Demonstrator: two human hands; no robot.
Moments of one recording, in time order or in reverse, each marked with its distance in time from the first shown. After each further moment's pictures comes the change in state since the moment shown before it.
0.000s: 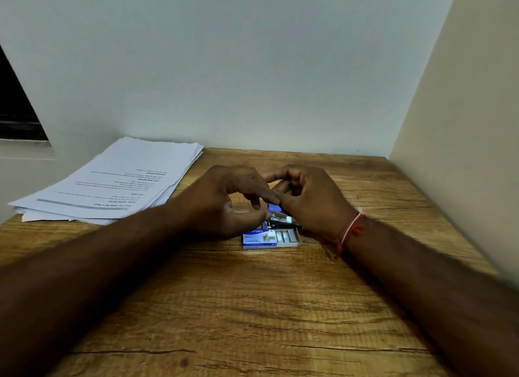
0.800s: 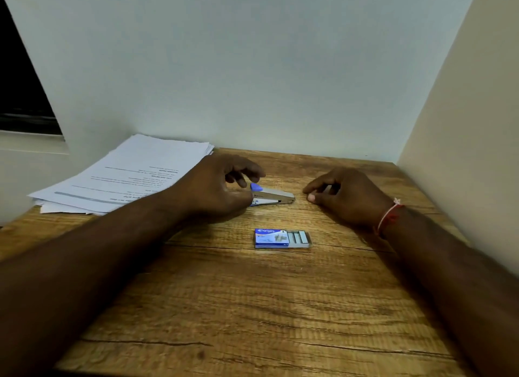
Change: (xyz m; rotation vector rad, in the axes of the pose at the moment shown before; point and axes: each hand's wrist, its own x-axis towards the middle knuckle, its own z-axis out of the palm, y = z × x) left_hand -0.008 0.015 -0.029 -0.082 0.067 -0.086; right_hand 0.020 0.032 -0.059 -0.456 -0.045 0.052
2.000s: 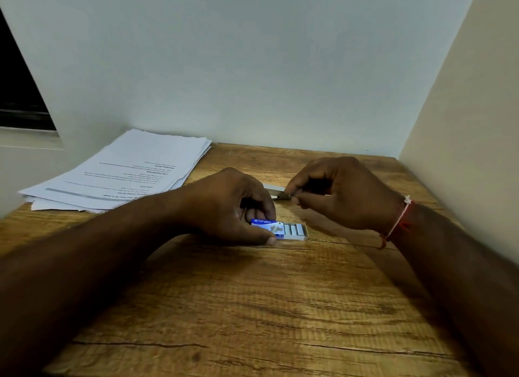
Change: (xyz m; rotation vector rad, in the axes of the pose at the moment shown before) left_hand -0.009 0.020 0.003 0.025 -0.427 0.050; right_hand -0.025 -0.044 -0.007 0.079 -0.028 -0.423
